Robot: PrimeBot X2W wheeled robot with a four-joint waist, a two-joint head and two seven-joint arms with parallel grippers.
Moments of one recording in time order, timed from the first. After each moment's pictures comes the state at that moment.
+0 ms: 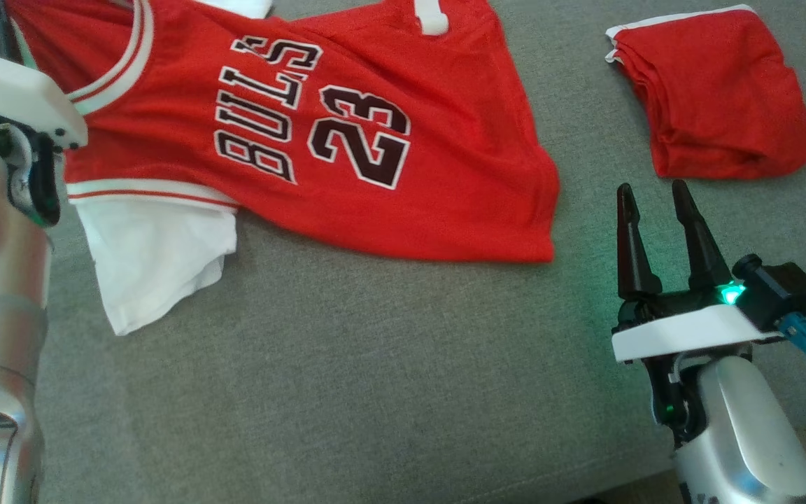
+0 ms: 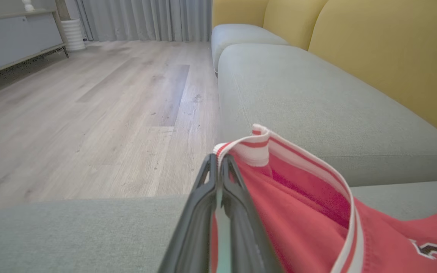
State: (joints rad) left arm -1.02 0.30 -0.17 1.01 -0.39 0.02 -0.04; right arm -0.24 -0.05 0.10 0.27 0.27 0.13 -0.25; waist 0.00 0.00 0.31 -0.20
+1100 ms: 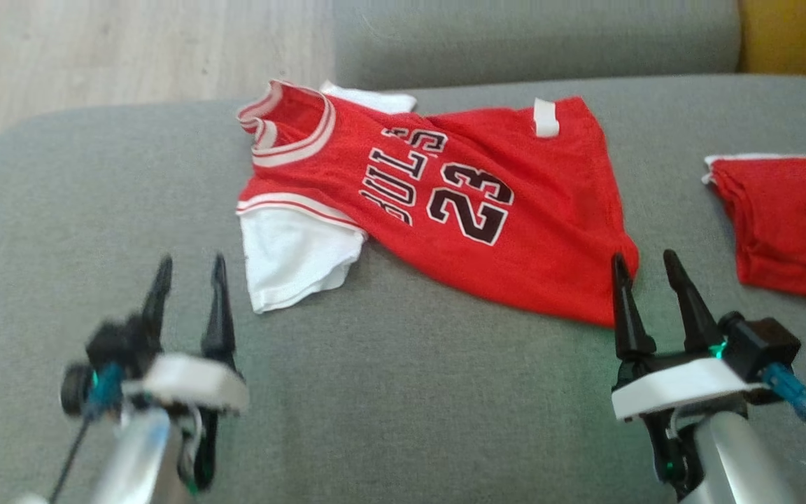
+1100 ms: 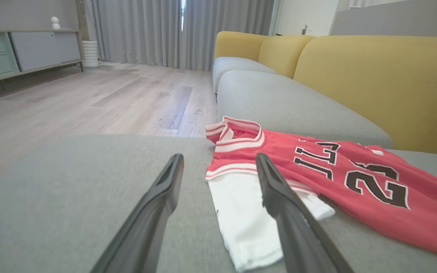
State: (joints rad) left arm -0.34 0.16 -0.25 0.57 -0.38 -0.01 -0.25; right arm -0.13 -0.05 0.09 0.32 0.24 0.13 -0.25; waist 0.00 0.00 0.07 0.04
